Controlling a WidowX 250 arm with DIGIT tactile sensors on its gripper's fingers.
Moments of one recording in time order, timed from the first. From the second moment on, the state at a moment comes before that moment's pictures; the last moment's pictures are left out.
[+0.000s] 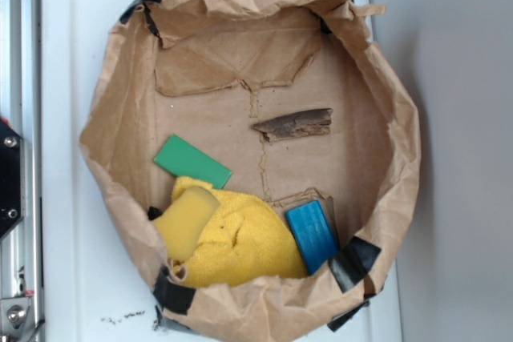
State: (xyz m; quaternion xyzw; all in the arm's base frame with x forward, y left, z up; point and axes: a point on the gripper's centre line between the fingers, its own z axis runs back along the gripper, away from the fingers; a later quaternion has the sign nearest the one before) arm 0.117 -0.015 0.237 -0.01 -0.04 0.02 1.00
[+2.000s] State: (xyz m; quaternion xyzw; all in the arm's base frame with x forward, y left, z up) arm 0.262 0.005 0.151 -0.04 -0.11 -0.05 0.99
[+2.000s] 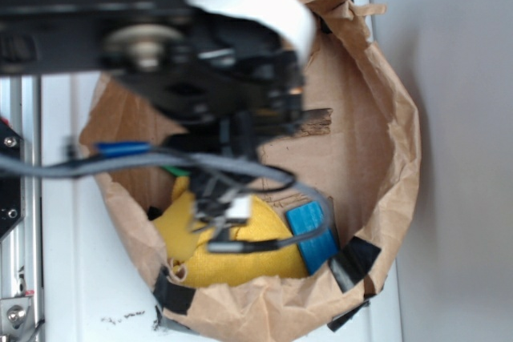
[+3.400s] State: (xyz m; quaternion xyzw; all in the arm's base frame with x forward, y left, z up) arm 0.292 0.024 0.072 0.00 -0.12 -0.04 0.99
